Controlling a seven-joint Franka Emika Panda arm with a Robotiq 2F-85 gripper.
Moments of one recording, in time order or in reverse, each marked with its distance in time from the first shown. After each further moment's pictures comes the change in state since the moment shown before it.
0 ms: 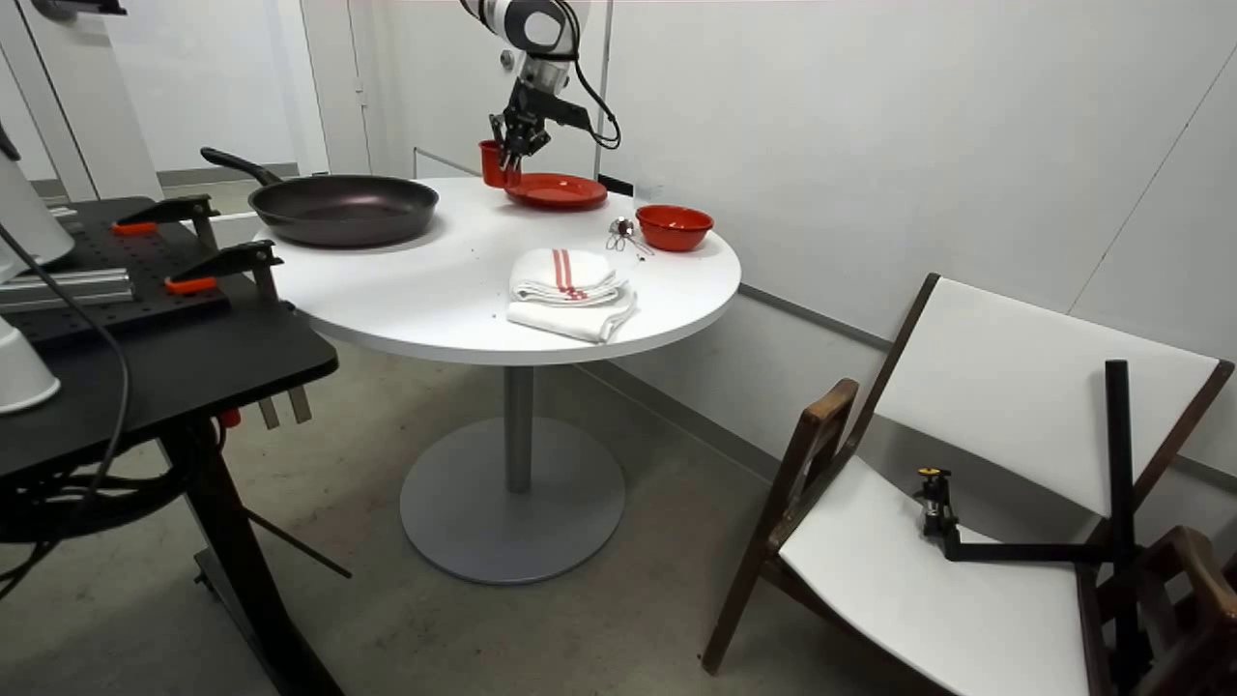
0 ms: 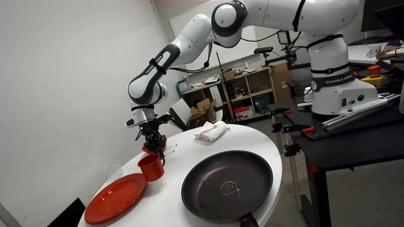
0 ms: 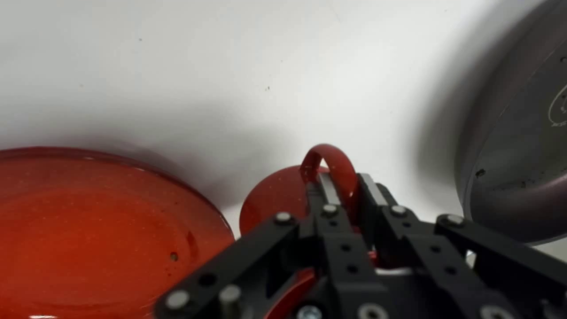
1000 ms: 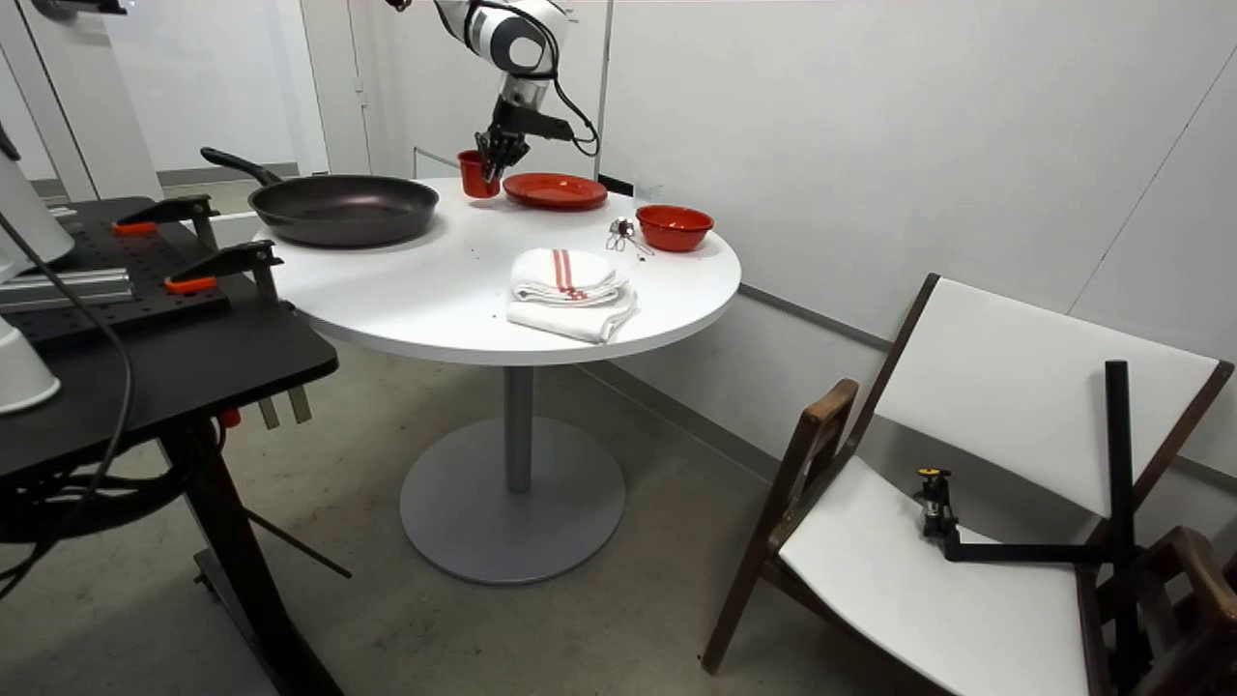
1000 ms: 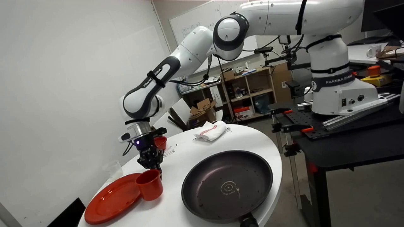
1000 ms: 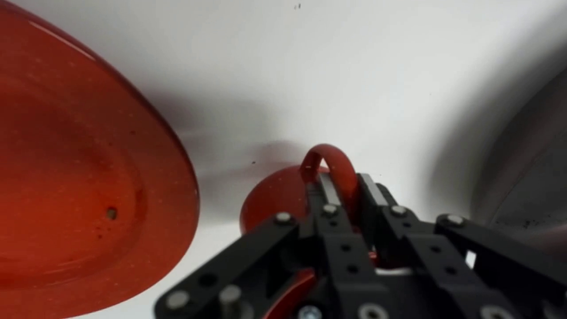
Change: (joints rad) arm 0.098 0.155 0.011 0.192 -0.042 -0.029 -0.181
